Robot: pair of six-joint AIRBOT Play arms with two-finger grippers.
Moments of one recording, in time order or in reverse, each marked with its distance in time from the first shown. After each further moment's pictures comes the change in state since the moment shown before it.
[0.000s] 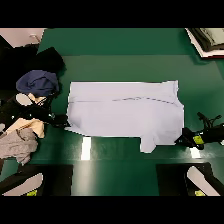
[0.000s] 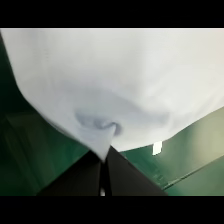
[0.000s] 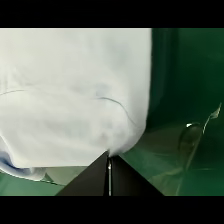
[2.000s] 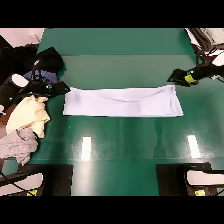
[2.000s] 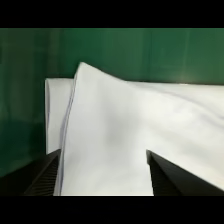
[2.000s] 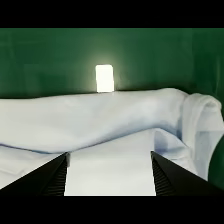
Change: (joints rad) left arm 0.002 -0.145 0.303 -0.016 0.405 -0.172; right arm 0.436 -0.515 0.958 -0.027 -0.238 0.156
